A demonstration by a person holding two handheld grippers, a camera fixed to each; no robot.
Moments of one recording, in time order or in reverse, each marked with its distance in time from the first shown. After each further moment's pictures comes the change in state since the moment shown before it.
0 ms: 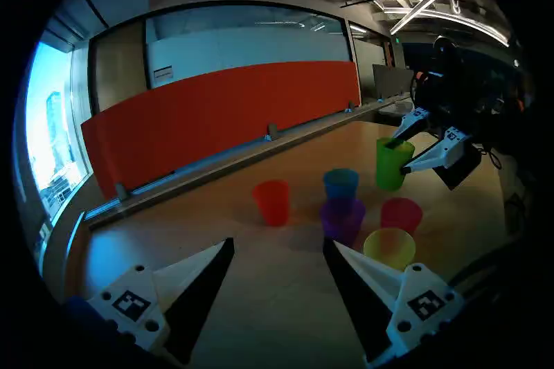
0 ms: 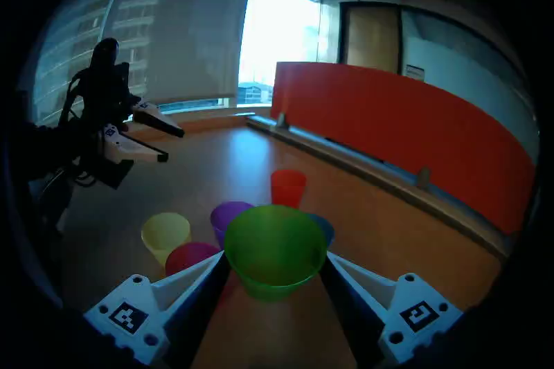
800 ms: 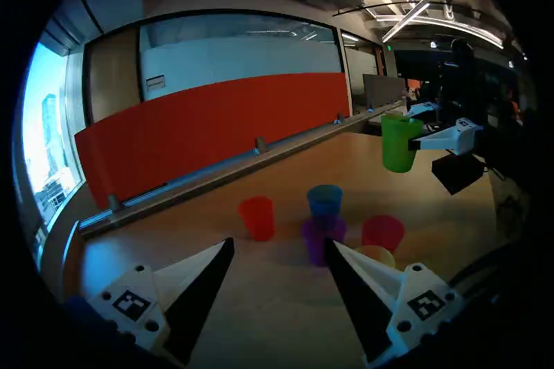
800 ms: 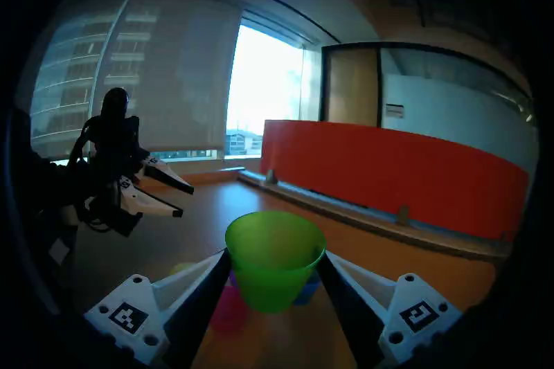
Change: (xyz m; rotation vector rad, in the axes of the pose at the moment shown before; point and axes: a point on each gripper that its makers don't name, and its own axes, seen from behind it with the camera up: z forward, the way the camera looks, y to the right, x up) left arm 0.026 0.021 -0.005 -0.042 0.047 0.002; right arm 0.068 -0.021 -0.052 -0.082 0.250 0.031
